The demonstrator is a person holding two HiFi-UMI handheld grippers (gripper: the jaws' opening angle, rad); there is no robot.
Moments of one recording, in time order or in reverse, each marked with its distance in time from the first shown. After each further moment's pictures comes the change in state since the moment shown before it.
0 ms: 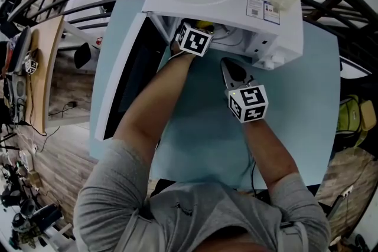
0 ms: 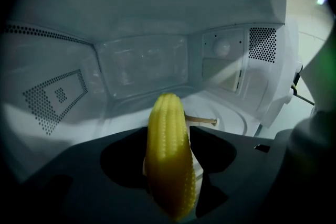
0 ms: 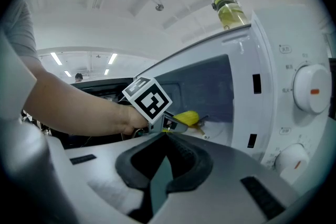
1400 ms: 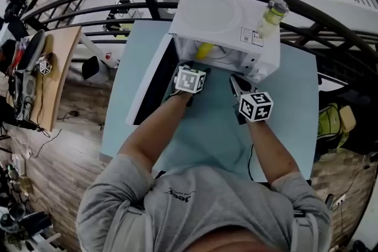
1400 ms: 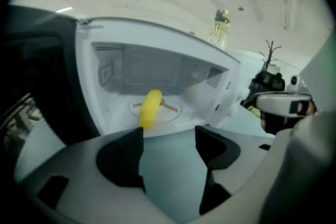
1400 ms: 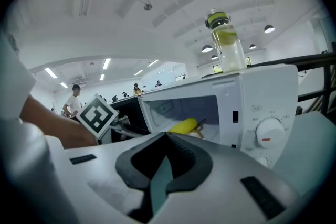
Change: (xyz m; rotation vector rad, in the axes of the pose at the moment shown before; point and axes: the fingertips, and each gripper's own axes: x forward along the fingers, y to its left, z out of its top) left arm -0.136 -0.037 -0.035 -0.256 0.004 -0.107; right arm -0.060 0.006 0.049 0.129 0.047 0.011
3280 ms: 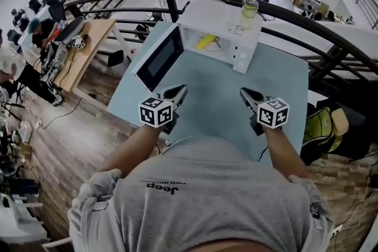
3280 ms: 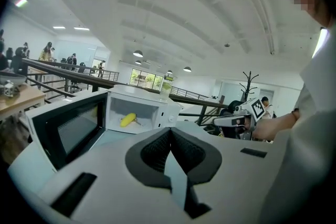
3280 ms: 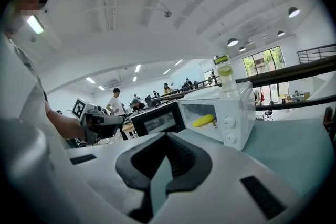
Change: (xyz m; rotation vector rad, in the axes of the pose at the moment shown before) left arm -0.274 -0.198 -0.050 -0.076 -0.366 -0.024; right arm -0.246 0.017 -0.004 -0.053 0.039 0.352
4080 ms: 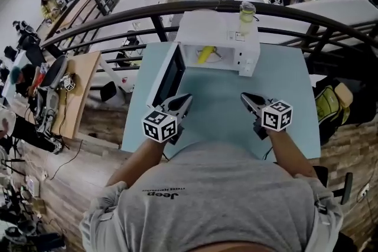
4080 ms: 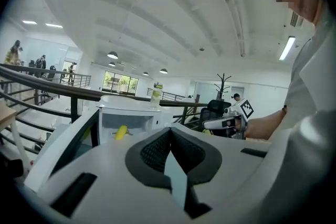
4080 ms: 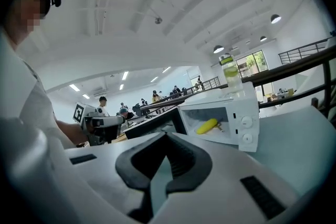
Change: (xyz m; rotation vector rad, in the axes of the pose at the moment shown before) left arm -0.026 0.066 0.042 0.137 -0.008 -0.272; right arm 0.068 0.062 0.017 0.092 -0.094 -0.137
